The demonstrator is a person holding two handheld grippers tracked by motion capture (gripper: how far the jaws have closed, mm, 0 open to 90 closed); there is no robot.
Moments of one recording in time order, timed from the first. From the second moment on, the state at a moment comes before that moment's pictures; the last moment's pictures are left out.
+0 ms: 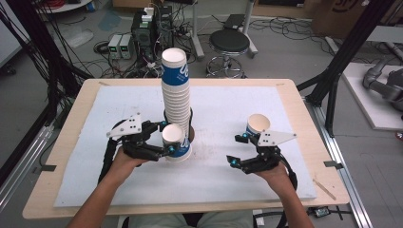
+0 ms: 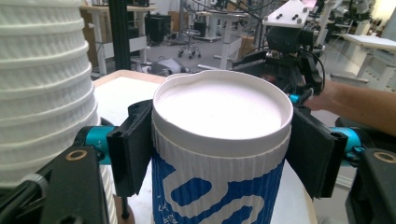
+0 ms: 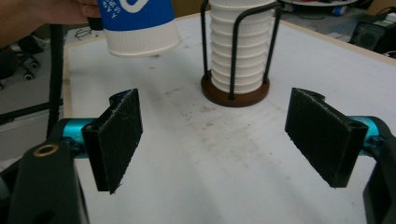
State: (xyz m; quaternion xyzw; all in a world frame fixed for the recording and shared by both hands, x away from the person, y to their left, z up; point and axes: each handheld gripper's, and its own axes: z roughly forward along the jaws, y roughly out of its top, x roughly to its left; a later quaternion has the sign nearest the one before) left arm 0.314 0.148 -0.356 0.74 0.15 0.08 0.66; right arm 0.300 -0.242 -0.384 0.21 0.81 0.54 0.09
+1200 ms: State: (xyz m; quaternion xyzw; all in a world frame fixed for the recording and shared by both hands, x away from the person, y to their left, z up) left arm 0.315 0.116 -0.358 0.75 0.09 0.02 0.66; right arm 0.303 -0.181 -0.381 0.12 0.82 0.56 0.02
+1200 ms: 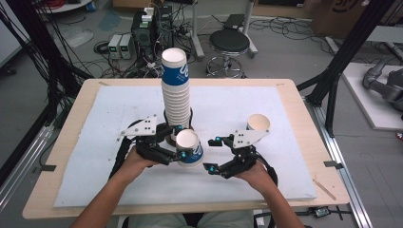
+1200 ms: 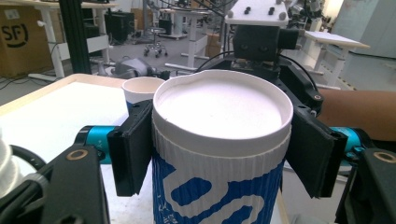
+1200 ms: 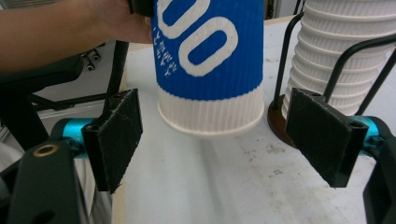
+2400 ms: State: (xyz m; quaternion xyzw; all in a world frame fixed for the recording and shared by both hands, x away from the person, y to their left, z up) left arm 0.308 0.097 -0.359 0.75 0.06 0.00 0.66; right arm 0.305 -0.166 -0.383 0.08 0.84 0.53 0.00
